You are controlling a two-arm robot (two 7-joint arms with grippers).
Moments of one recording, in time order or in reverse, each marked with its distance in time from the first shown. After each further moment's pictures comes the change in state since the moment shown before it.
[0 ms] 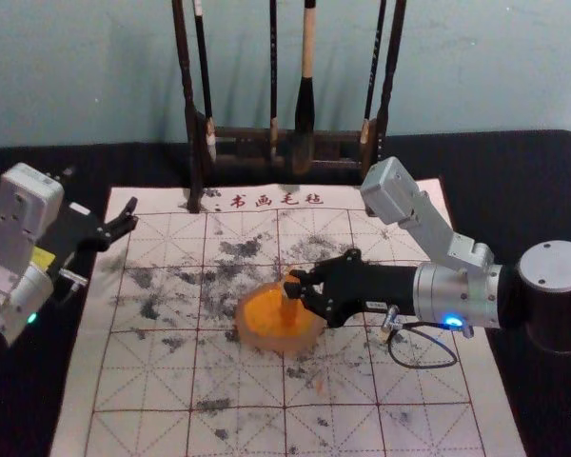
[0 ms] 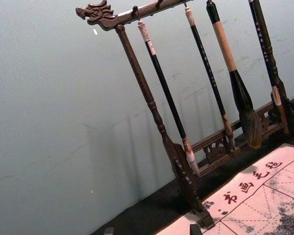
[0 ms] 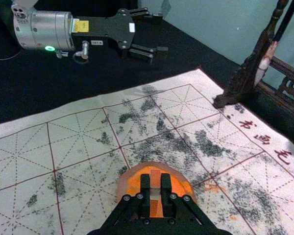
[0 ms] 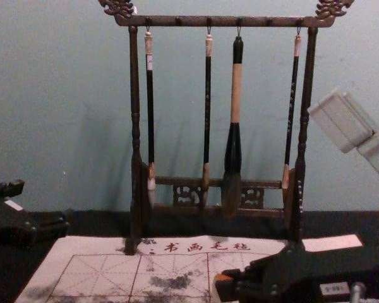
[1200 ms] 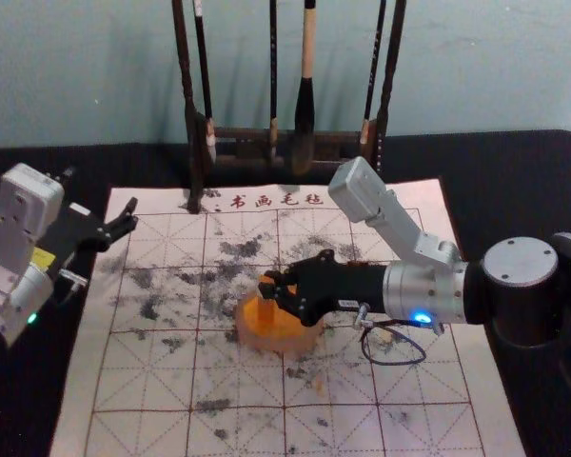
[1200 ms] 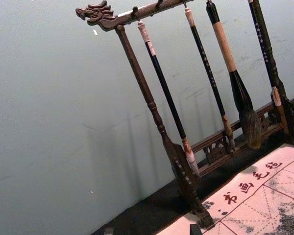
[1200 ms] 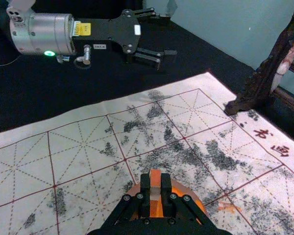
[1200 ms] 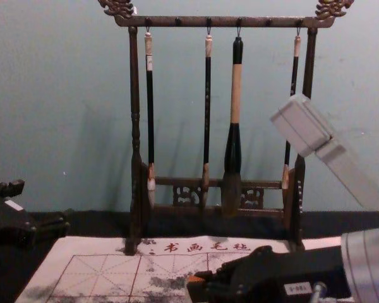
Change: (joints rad) left arm 0.000 0.000 0.000 0.000 0.000 0.000 0.000; right arm 0.045 -0.066 -0.044 0.062 -0.012 0.011 -0.008
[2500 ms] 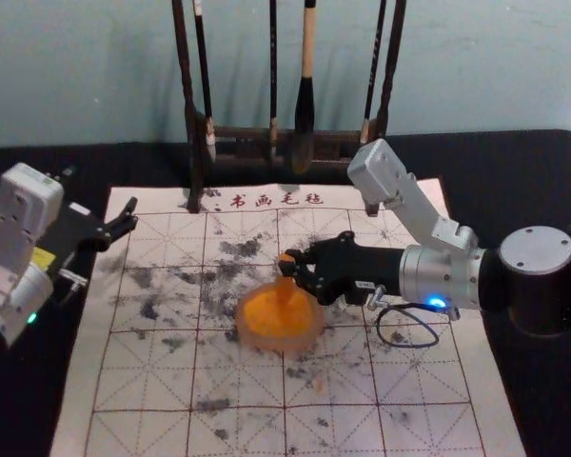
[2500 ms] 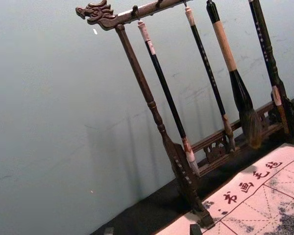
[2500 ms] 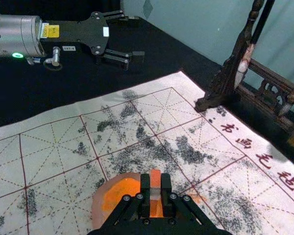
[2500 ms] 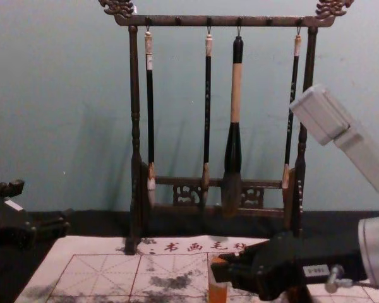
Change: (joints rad) left arm 0.000 0.000 0.000 0.000 0.000 0.000 0.000; right arm 0.001 0.004 0.048 0.012 -0.011 0.002 -0.030
